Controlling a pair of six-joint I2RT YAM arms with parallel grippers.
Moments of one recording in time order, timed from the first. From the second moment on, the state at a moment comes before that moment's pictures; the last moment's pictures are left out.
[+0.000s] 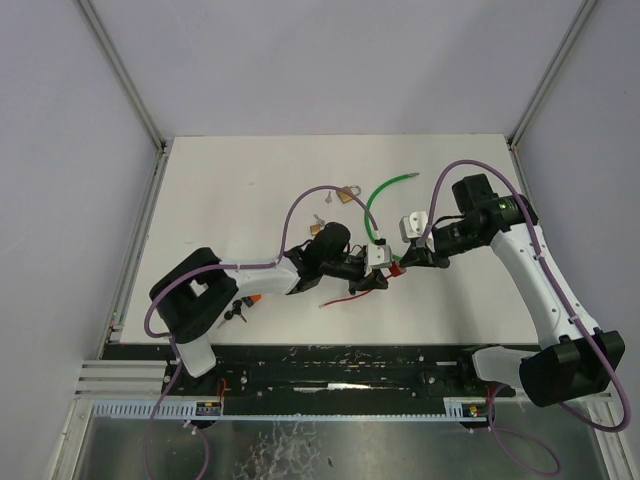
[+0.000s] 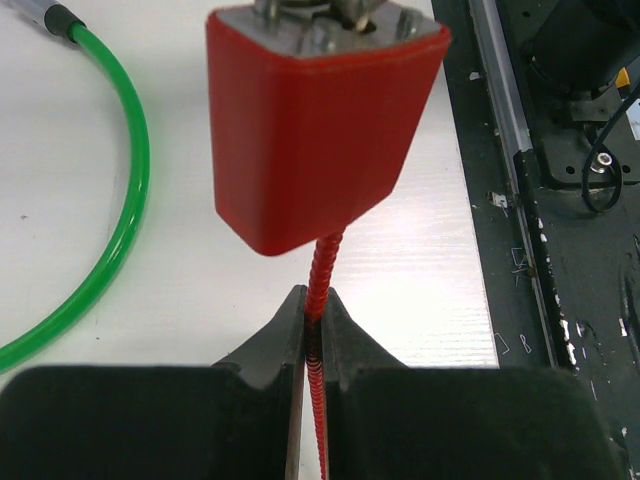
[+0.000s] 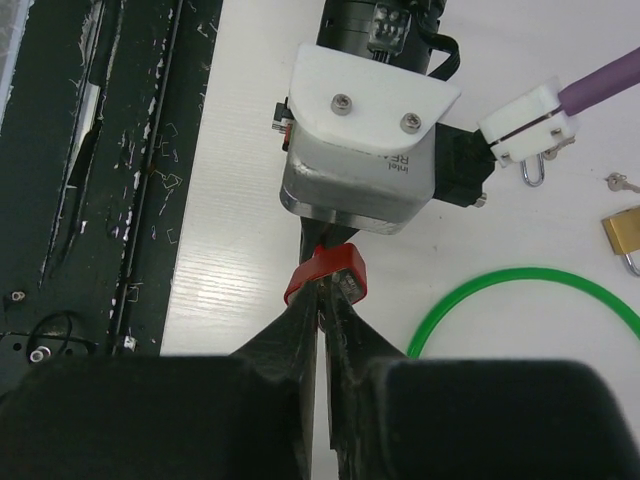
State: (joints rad) left arm -0.89 1.76 0.94 0.40 0.69 0.24; right arm 0.23 1.25 1.25 -1.32 -0.95 -1.43
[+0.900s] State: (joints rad) left arm -0.88 1.75 0.86 0.53 0.48 0.17; right arm 0.08 0.95 0.87 -0.65 -1.06 -0.71
